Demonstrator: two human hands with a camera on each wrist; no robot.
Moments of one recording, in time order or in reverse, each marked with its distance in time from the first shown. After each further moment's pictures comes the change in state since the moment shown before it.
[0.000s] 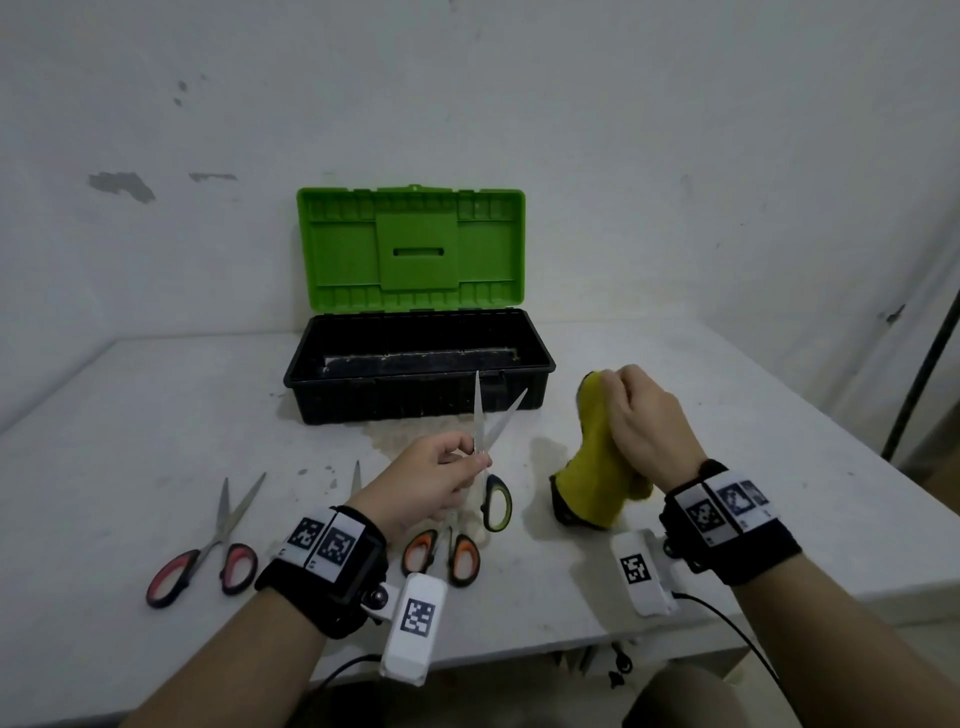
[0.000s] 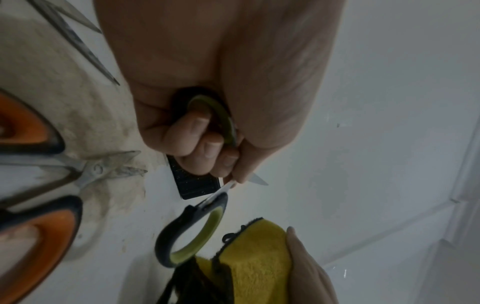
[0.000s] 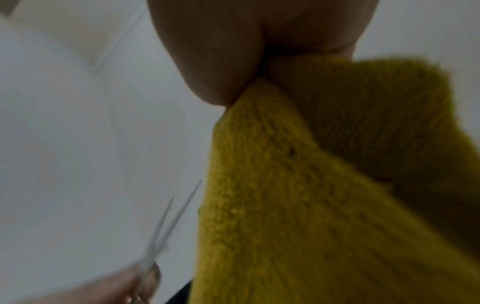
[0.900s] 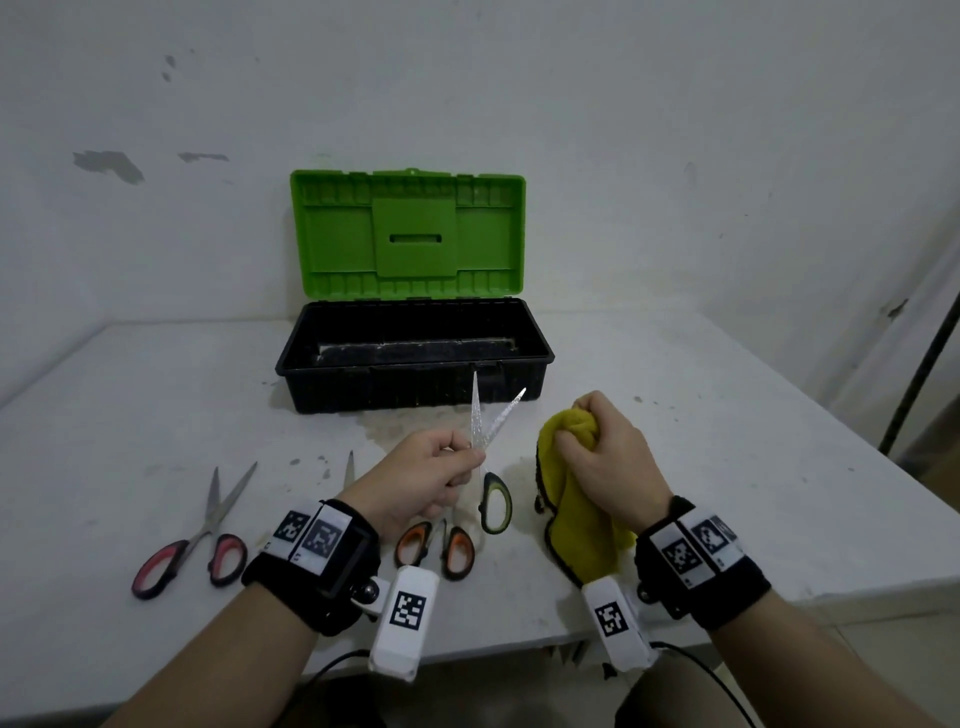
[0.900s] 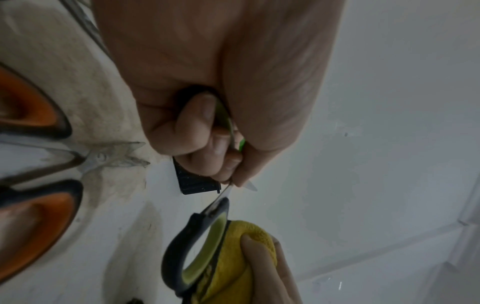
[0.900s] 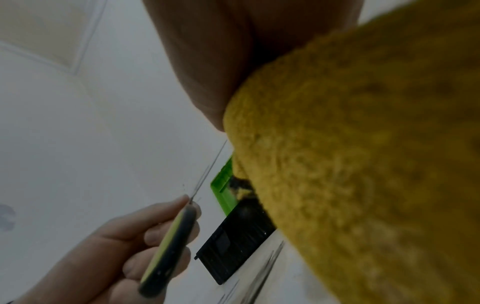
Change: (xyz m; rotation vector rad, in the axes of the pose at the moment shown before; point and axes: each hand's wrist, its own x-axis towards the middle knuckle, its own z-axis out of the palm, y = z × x) left_hand -0.003 0.003 0.004 -0.114 -0.005 -0.072; right_hand -0.034 0.005 0.034 0.109 -0.057 -0.109
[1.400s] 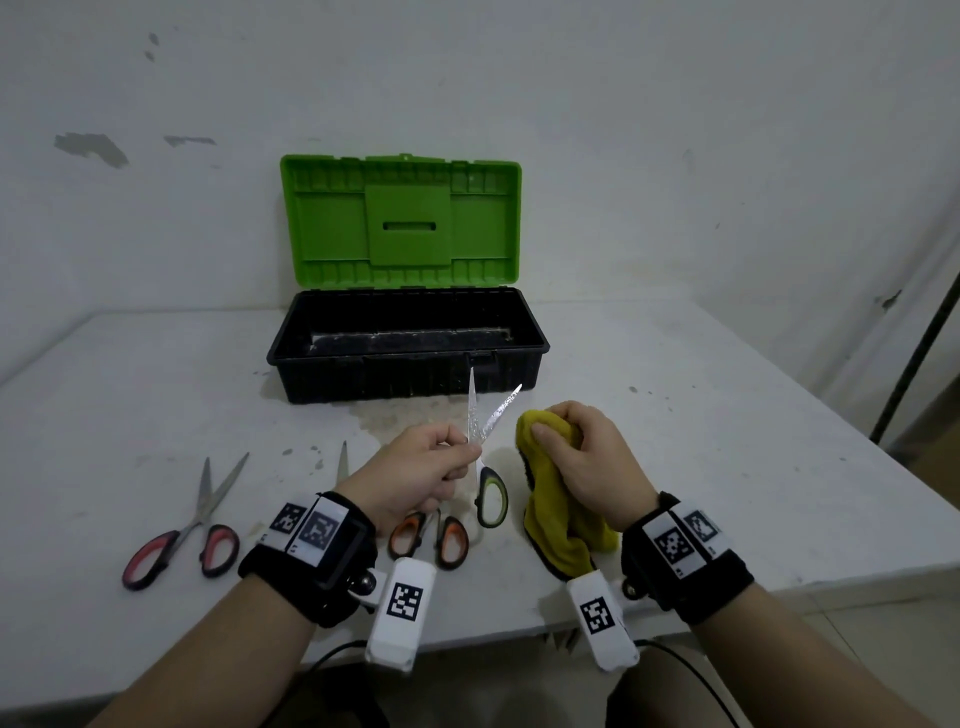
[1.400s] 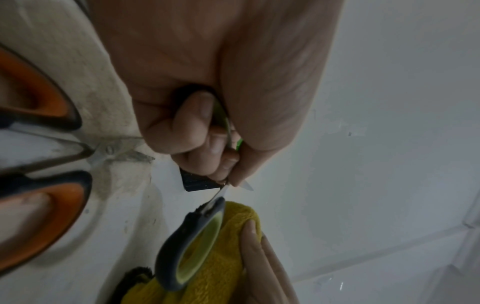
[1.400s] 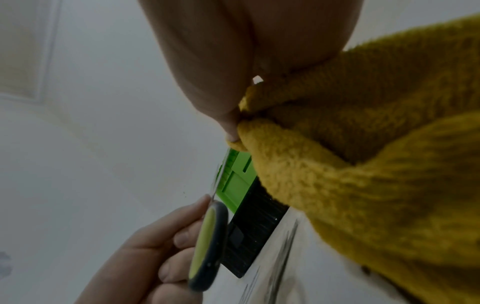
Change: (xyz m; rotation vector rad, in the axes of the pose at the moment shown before) left_hand 0.003 -0.004 0.003 -0.014 0.009 -0.035; right_hand -0.002 0.007 0.013 0.084 -0.081 0.016
